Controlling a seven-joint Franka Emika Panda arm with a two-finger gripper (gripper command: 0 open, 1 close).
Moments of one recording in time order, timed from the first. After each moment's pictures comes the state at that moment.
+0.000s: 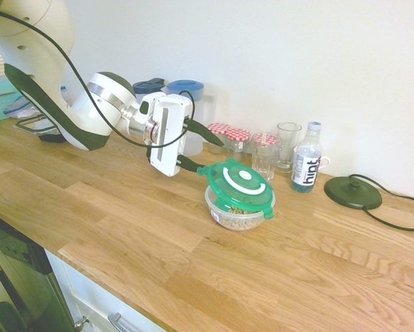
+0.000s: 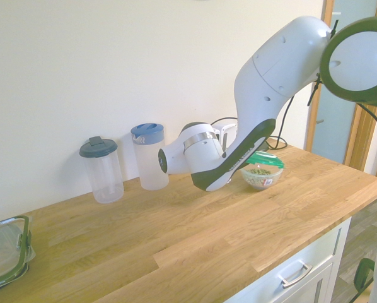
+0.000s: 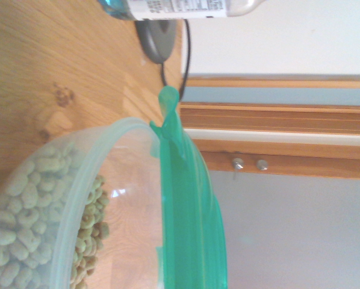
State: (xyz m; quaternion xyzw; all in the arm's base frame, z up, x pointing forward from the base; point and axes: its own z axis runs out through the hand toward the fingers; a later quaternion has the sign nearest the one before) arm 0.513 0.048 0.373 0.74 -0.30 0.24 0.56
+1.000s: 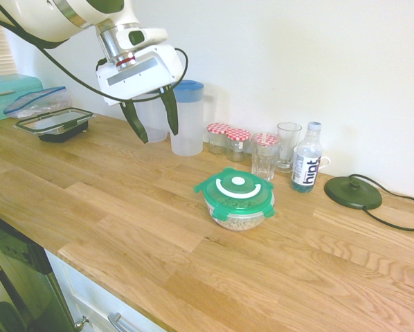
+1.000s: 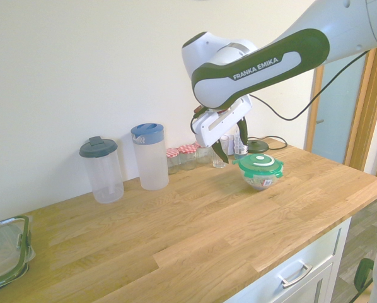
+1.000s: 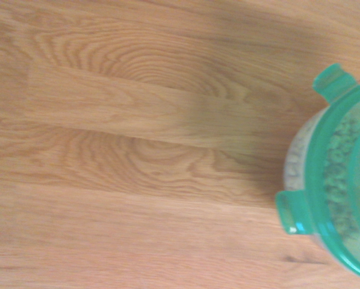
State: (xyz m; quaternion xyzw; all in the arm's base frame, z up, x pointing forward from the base) arm 0.457 0.044 0.514 0.92 -0.35 0.07 0.13
